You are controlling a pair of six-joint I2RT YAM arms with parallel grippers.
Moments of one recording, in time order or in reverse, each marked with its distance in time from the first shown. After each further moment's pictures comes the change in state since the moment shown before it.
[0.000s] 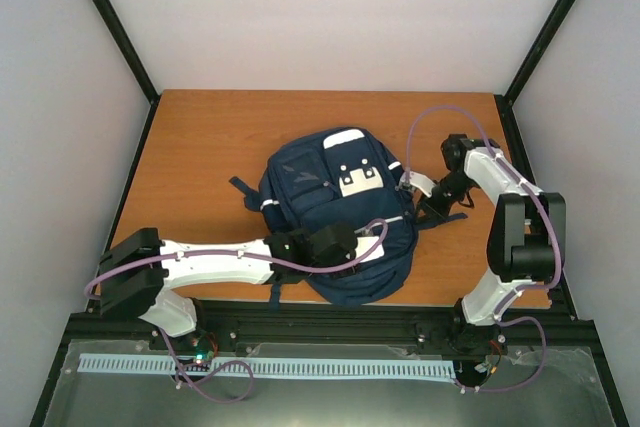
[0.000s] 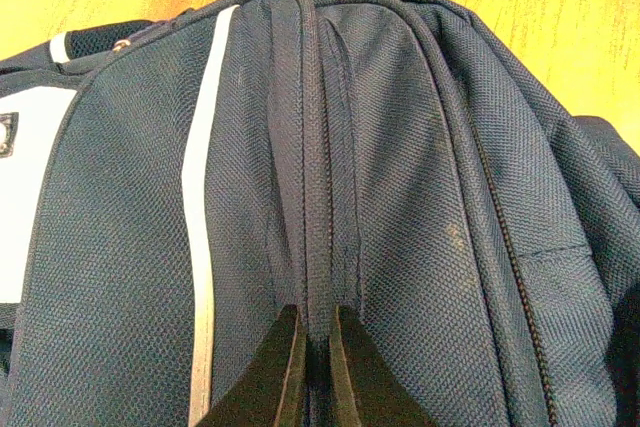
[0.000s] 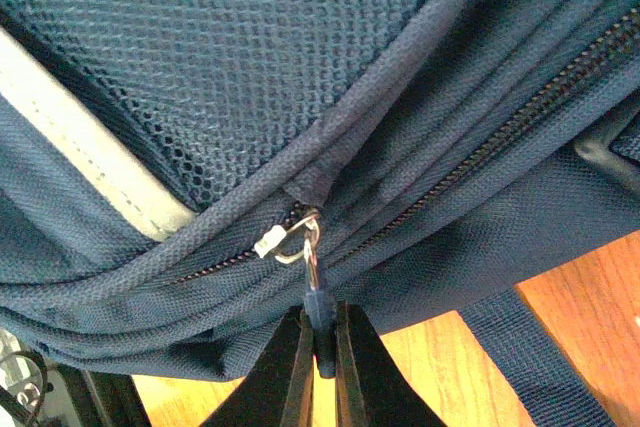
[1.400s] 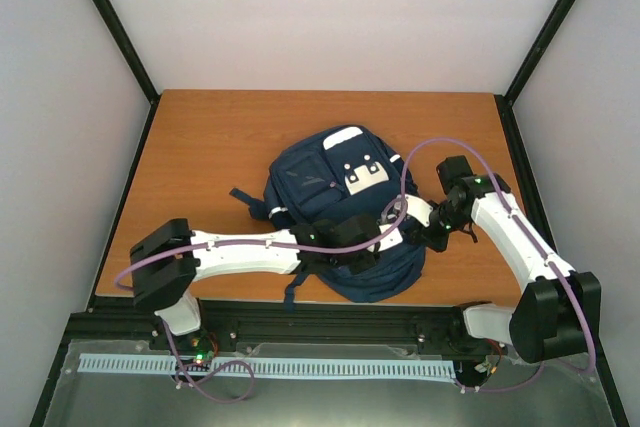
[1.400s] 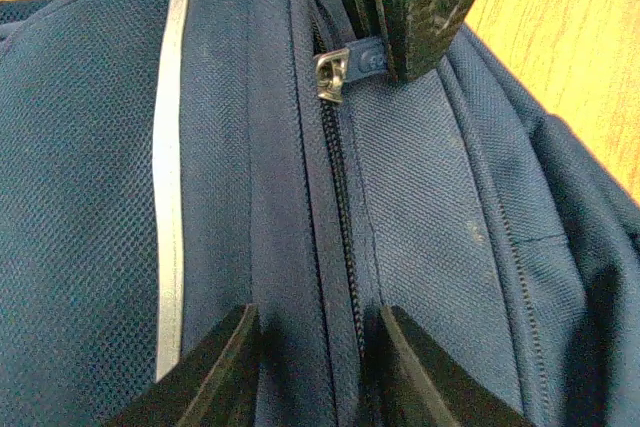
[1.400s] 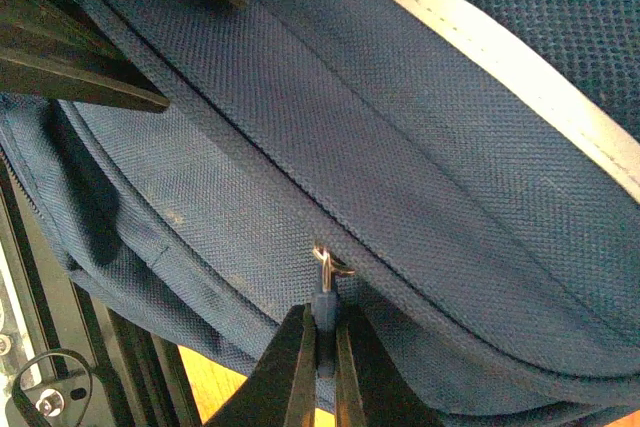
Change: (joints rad) left arm 0.013 0.145 0.172 -0.067 0.023 -0.166; right arm 0.158 -0.432 -0.255 0.053 0.001 0.055
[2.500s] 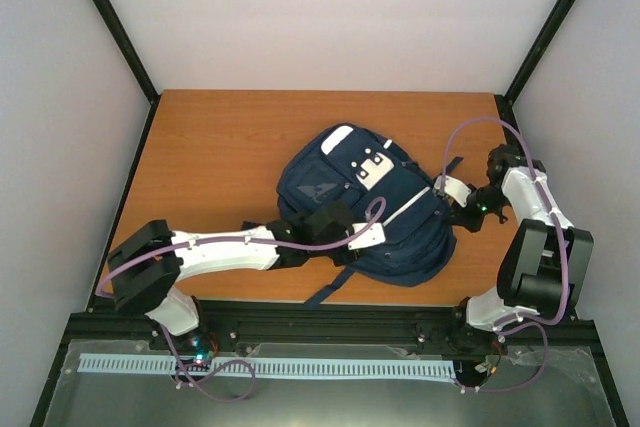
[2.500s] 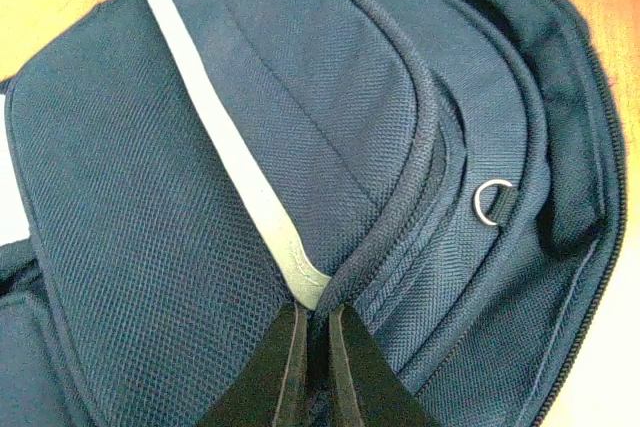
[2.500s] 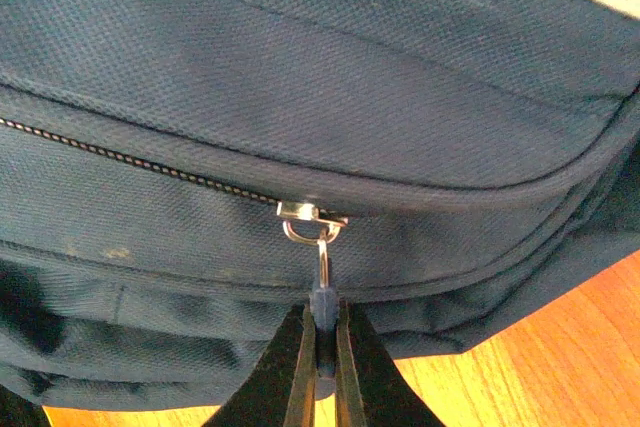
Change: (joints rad) left arm 0.125 -0.066 -0.149 0.201 0.203 0.239; right arm -0.433 0.268 0.120 0.032 0.034 -0.325
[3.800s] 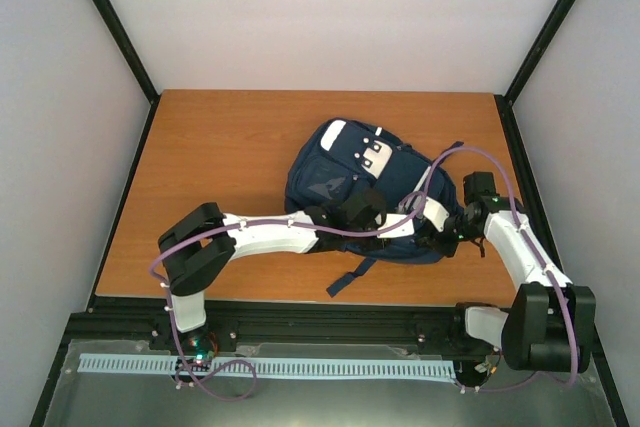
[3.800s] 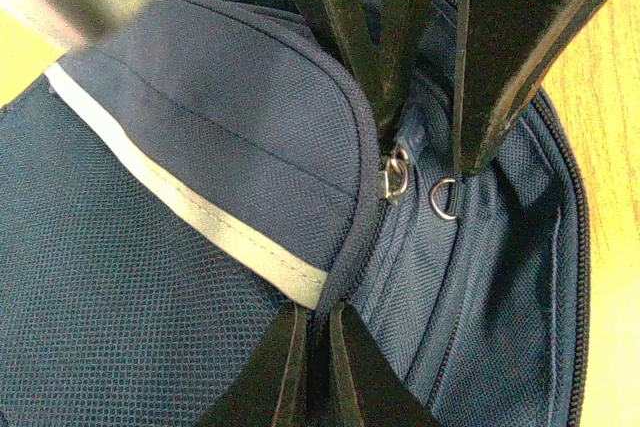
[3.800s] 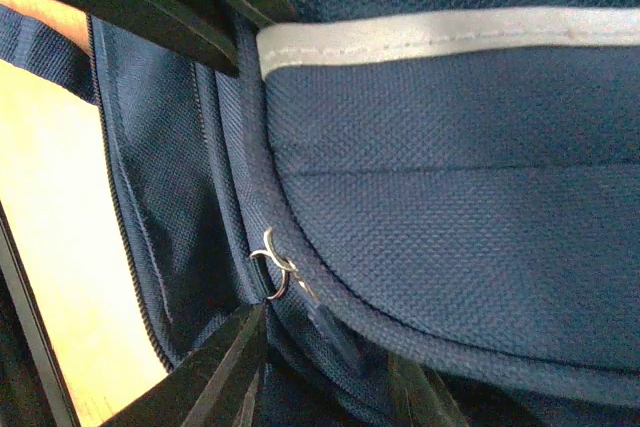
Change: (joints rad) left arm 0.006 0.277 0.266 -0.002 0.031 0.121; right arm 0.203 -0.336 -0.330 0.199 -0.129 0.262
